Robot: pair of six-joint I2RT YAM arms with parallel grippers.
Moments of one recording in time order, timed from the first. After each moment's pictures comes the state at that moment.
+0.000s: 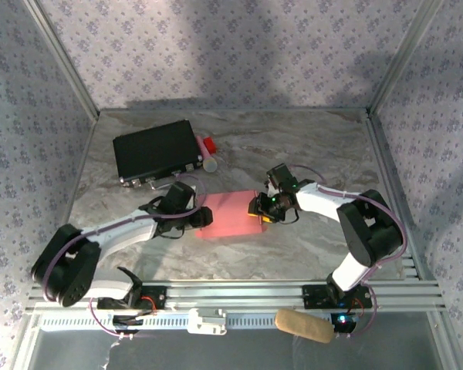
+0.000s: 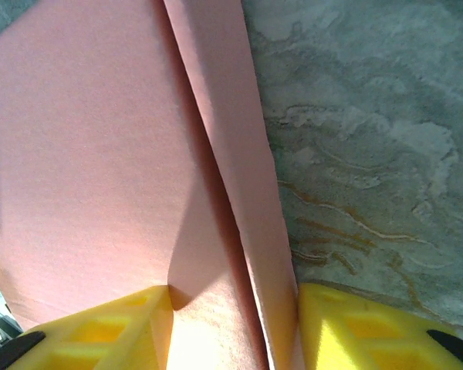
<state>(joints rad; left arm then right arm) -0.64 1.35 0.59 -0.20 0.15 -0.71 0.52 1.64 0.85 -0.37 -0.43 0.74</state>
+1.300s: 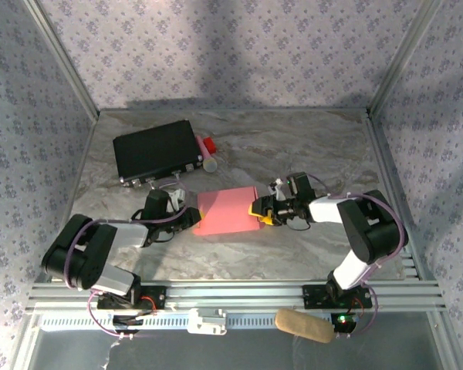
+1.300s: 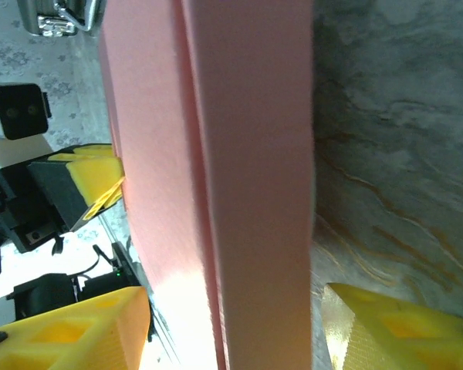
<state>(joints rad) -0.39 1.45 0.32 0.41 0.53 -0.80 0.38 1.65 0.60 0.16 -0.85 0.71</state>
